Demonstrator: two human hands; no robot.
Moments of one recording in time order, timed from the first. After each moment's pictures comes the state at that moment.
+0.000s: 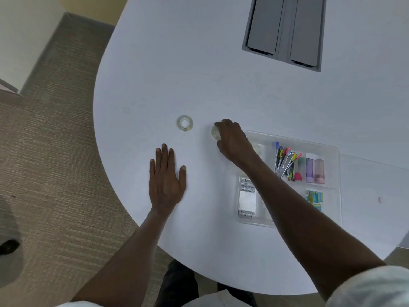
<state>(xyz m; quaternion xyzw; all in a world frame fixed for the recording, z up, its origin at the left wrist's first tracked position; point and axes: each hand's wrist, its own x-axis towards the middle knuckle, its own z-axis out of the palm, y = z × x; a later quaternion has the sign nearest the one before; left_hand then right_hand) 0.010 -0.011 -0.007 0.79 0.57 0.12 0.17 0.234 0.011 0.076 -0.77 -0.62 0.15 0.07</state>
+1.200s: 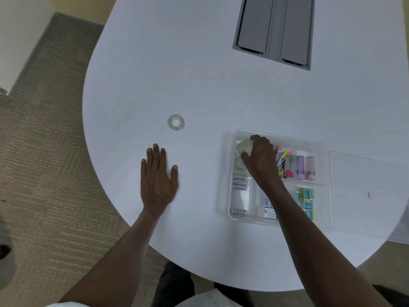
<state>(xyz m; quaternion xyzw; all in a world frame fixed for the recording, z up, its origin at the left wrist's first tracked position) 0.010 -0.012 -0.005 0.80 0.57 0.11 0.16 0.279 -0.069 0.082 -0.87 -0.46 0.12 0.14</state>
